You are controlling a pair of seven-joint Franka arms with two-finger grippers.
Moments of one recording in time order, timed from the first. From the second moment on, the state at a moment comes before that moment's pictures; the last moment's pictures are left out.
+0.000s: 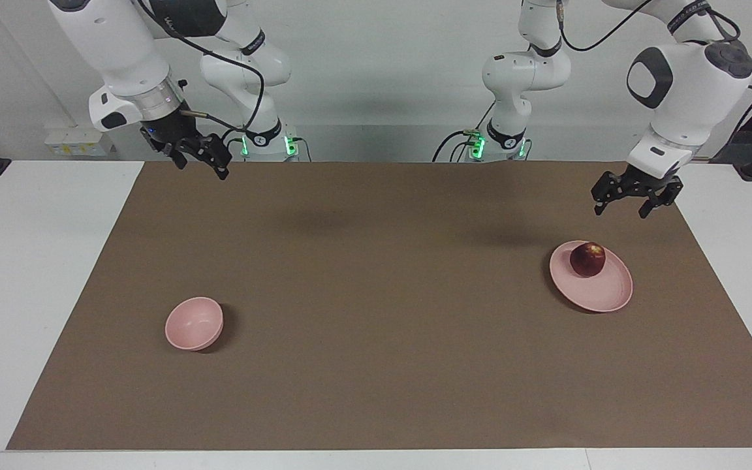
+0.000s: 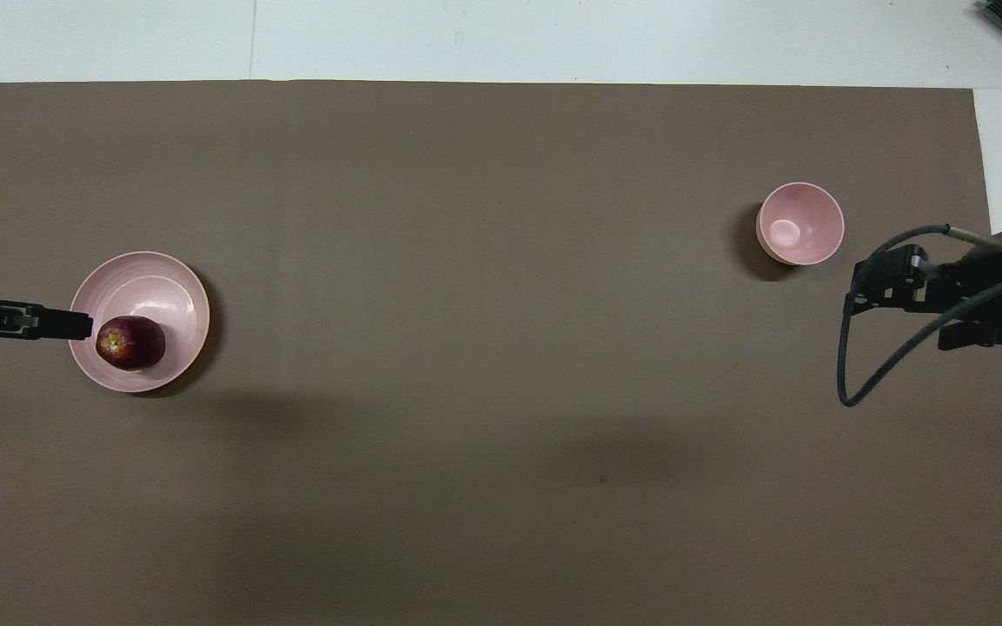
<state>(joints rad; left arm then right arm) 0.04 -0.12 0.03 -2.06 0.00 2.04 0.23 0.08 -0.02 -0.05 -1.61 0.08 1.51 0.39</state>
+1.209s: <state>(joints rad) 0.09 0.06 0.03 -2.27 -0.01 2.44 0.22 0.09 -0.02 -0.05 -1.62 0.08 1.52 0.38</state>
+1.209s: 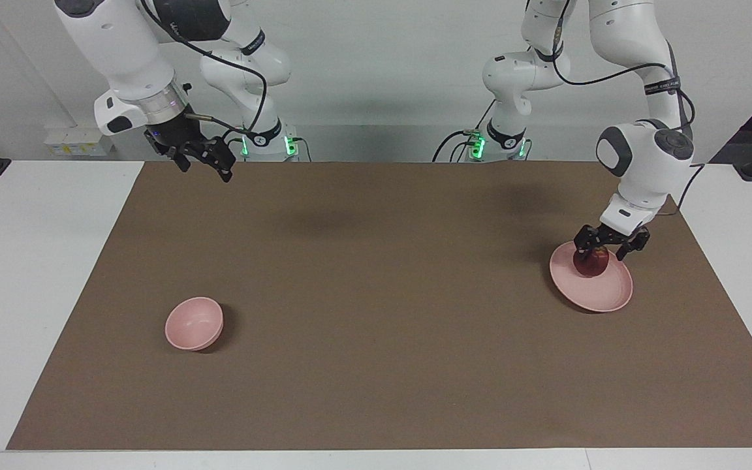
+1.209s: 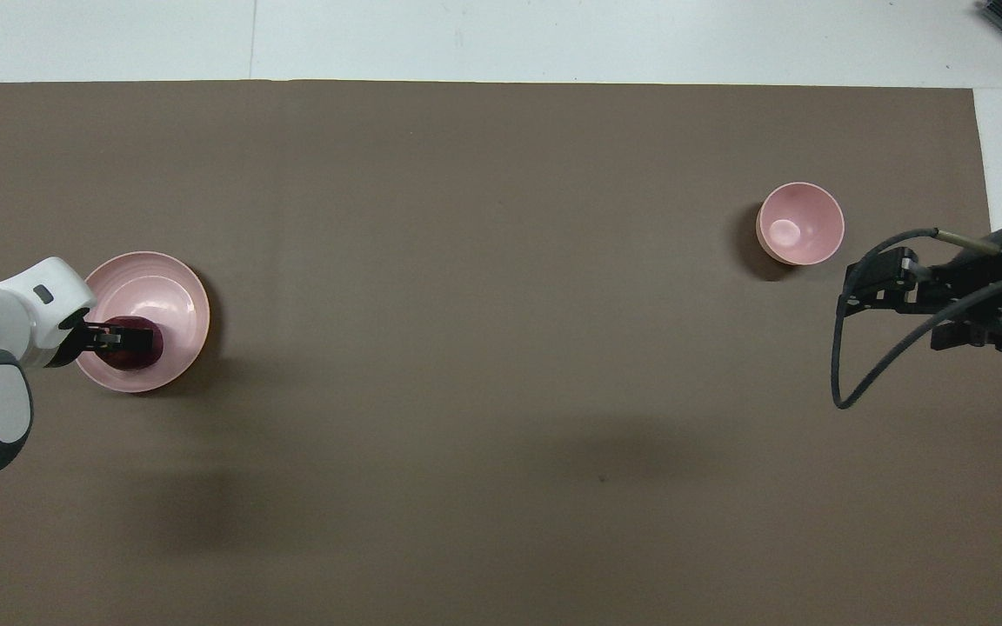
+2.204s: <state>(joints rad) 0.08 0.06 0.00 -2.24 -0.02 2.46 0.10 0.10 -0.03 -0.05 -1.66 0.09 1.53 0.39</state>
